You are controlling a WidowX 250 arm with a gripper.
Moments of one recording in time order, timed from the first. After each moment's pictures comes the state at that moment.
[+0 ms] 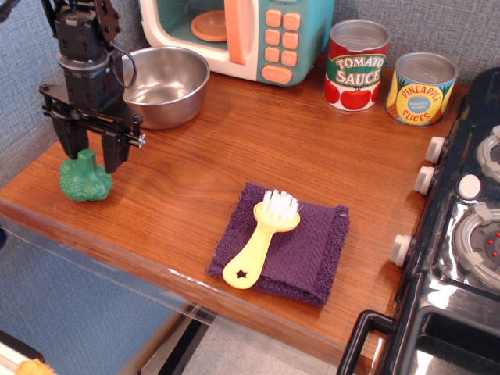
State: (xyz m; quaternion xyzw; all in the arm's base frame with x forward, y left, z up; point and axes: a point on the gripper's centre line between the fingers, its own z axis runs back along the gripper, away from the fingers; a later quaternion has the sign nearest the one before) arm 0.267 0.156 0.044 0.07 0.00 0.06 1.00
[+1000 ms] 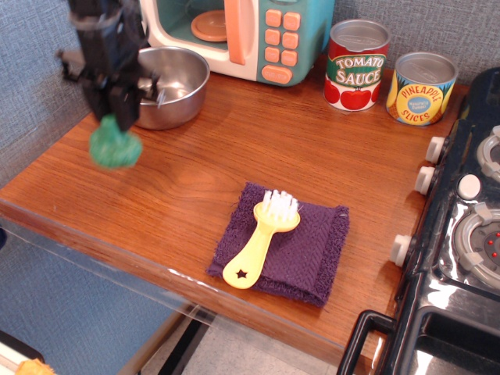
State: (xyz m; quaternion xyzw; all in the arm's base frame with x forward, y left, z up) arm 0.300 0.140 0.083 0.03 -0.05 0.06 1.00
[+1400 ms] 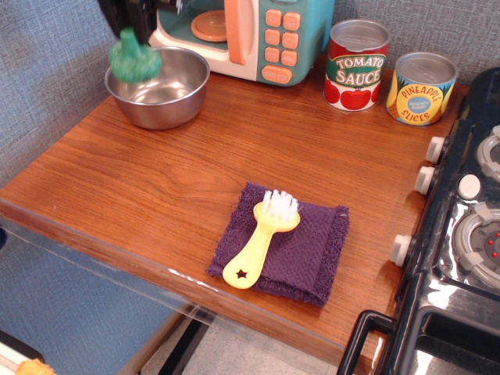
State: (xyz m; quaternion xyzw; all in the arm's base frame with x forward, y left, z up) arm 0.358 0.159 0.139 0.04 -0.13 0.09 0.99
